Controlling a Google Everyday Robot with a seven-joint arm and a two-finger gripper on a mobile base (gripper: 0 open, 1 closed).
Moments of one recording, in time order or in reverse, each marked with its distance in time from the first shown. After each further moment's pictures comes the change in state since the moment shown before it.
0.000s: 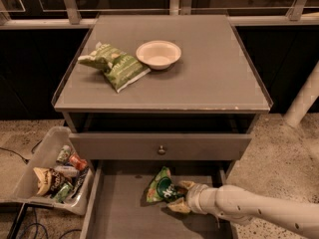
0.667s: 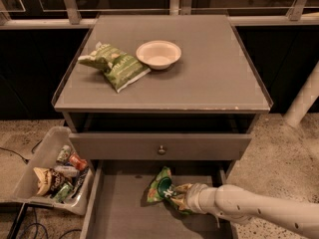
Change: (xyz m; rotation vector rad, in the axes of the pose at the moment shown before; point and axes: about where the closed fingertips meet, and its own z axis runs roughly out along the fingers) arm 0.000 0.000 0.000 0.000 0.000 0.000
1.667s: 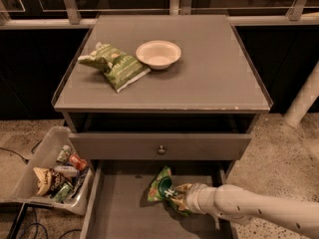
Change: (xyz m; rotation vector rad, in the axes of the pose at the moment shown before) arm -0.010 0.004 -0.008 0.004 0.006 -0.027
